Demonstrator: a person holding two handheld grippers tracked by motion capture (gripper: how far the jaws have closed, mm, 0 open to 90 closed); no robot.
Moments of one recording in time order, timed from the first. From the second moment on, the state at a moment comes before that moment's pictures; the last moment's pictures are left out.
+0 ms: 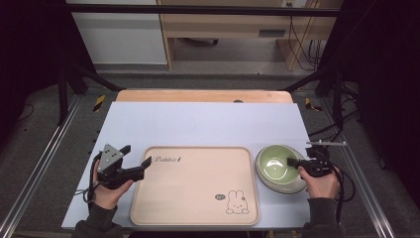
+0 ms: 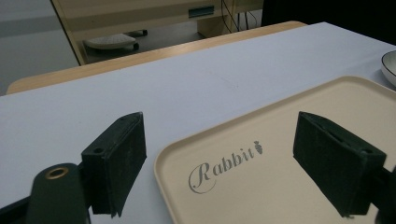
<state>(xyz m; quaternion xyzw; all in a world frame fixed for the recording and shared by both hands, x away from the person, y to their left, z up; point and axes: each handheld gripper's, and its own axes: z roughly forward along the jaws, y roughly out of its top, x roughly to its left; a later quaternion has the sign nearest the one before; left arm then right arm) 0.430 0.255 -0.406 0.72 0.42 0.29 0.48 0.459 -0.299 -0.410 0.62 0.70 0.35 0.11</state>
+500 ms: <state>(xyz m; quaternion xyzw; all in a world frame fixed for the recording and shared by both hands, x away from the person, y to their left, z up) 0.429 0.255 -0.406 0.72 0.42 0.29 0.48 0.455 -0.284 -0.399 0.59 0.71 0.36 0.11</state>
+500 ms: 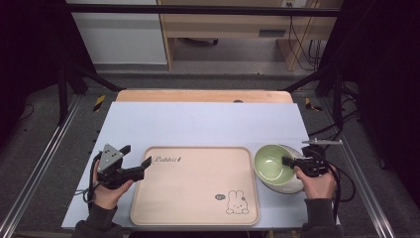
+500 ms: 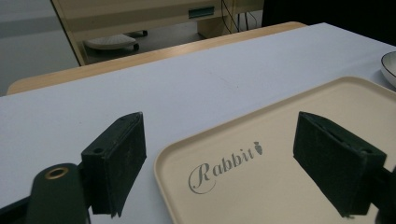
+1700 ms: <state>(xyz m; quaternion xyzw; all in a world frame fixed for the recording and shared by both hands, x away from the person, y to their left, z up) 0.429 0.255 -0.405 0.72 0.41 0.29 0.48 0.451 -0.236 -0.382 0.53 0.75 0.39 0.11</state>
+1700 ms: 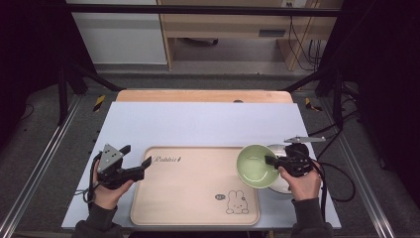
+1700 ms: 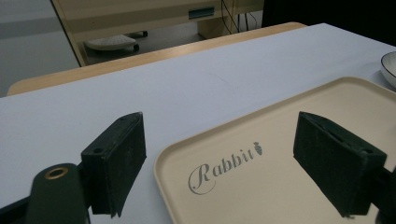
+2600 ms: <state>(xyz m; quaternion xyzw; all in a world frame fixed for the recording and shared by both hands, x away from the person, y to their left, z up) 0.429 0.257 -0.404 0.72 0.42 0.29 0.48 0.458 -0.201 -0.374 0.49 0.77 0.39 0.10</state>
